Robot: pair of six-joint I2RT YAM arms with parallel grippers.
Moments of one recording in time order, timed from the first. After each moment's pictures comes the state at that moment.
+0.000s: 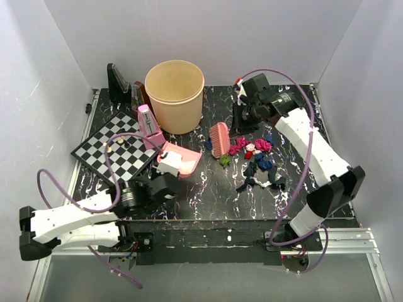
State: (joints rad) left arm -1.23 0.87 0.87 -0.83 -0.76 -0.48; right arm 0.54 1.63 1.75 -1.10 -0.23 0.34
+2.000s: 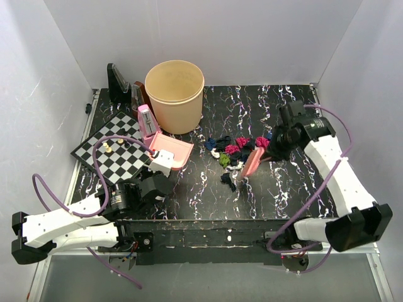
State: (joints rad) left arm -1.23 0.82 0.86 -0.83 -0.88 -0.40; right arm 0.29 1.32 1.39 -1.19 -0.13 0.75
